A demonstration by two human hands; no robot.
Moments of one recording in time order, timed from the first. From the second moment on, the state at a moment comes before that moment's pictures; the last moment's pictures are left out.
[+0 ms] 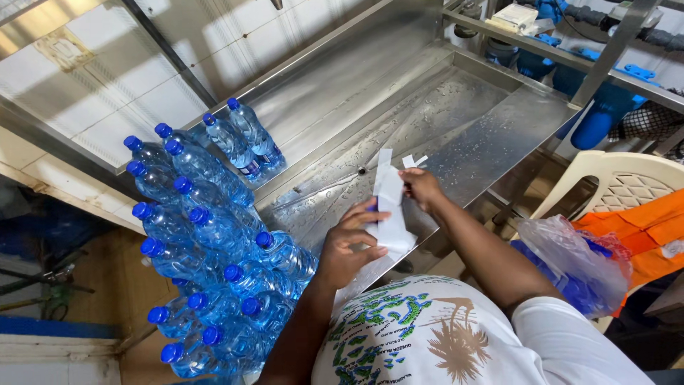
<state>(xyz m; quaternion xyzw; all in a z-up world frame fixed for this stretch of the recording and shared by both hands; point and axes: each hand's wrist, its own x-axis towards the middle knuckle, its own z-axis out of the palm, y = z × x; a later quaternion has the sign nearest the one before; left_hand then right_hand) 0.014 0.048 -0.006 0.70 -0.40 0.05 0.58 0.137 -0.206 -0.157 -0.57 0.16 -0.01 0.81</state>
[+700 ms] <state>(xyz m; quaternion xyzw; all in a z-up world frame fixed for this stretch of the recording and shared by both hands) -0.002 0.073 -0.008 0.59 -0.05 0.14 0.79 0.104 -0.124 -0.119 -0.58 -0.09 0.13 0.80</state>
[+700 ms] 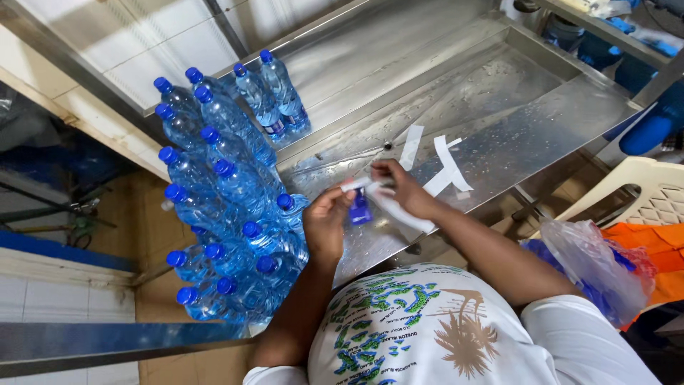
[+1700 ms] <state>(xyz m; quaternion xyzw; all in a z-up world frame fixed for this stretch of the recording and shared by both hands) 0.029 0.106 -0.138 0.72 -0.16 0.65 0.17 0.000 -0.180 0.019 -0.89 -0.12 -0.25 0.37</state>
